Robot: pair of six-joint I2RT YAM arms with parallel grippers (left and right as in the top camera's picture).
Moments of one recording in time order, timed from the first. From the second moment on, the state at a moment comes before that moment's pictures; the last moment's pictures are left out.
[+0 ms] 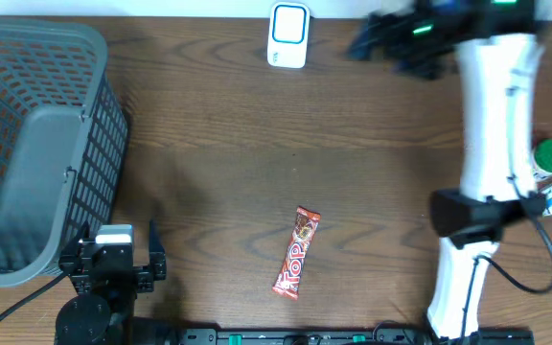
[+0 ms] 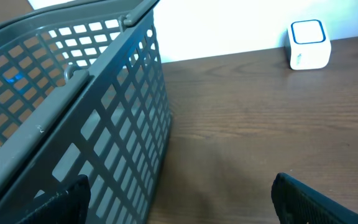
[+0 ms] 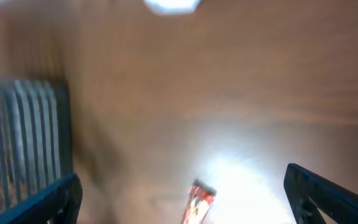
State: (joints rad) left arm -0.14 0.10 0.59 -0.79 -0.24 0.12; right arm 0.19 2.23 2.72 -1.69 -0.39 0.30
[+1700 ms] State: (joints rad) left arm -0.14 0.10 0.59 -0.79 -0.24 0.12; right arm 0.55 2.19 1.40 -1.17 -0.56 -0.59
